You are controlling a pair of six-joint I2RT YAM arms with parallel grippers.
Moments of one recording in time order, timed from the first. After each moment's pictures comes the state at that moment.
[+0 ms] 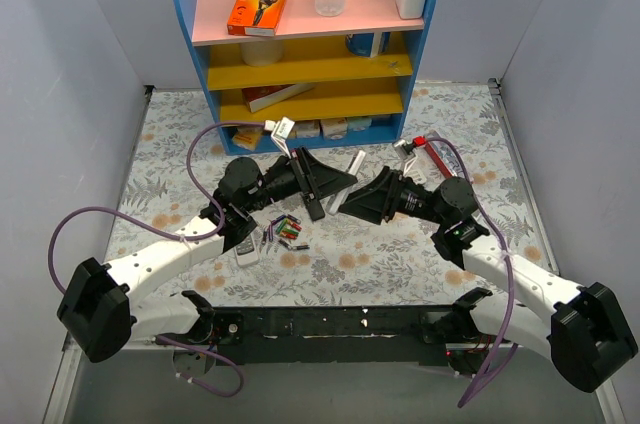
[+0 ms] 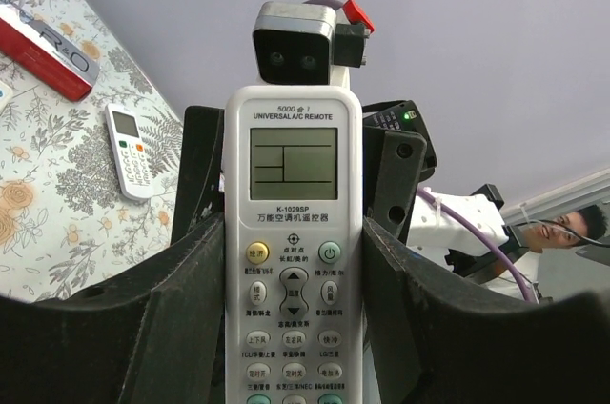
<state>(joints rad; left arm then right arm) -0.75 1.17 0.76 0.57 0.44 -1.05 0.60 1.00 0.48 0.71 -0.73 1.05</state>
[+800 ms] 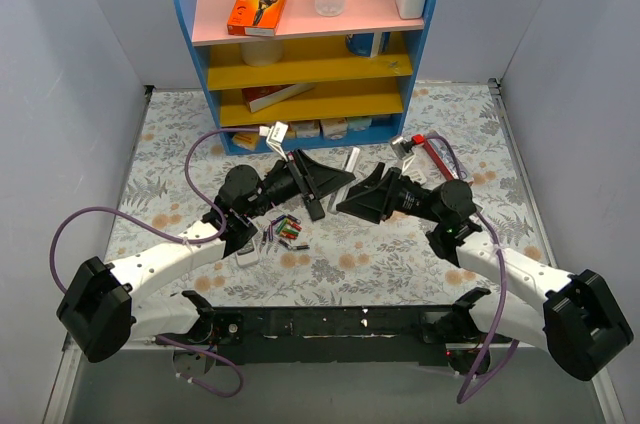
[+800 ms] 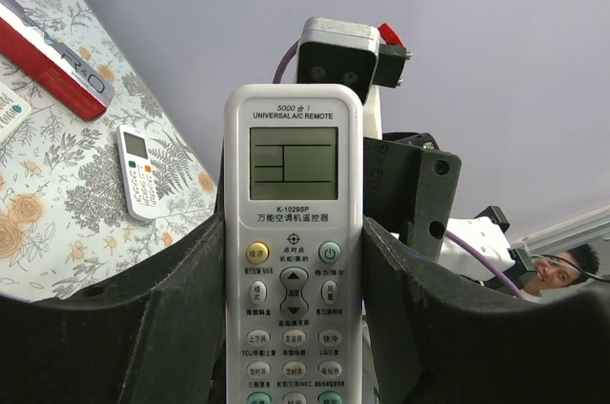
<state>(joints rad) -0.76 1.17 0.70 0.65 0.33 -1.08 0.63 1.07 0.48 0.91 -0.74 1.12</state>
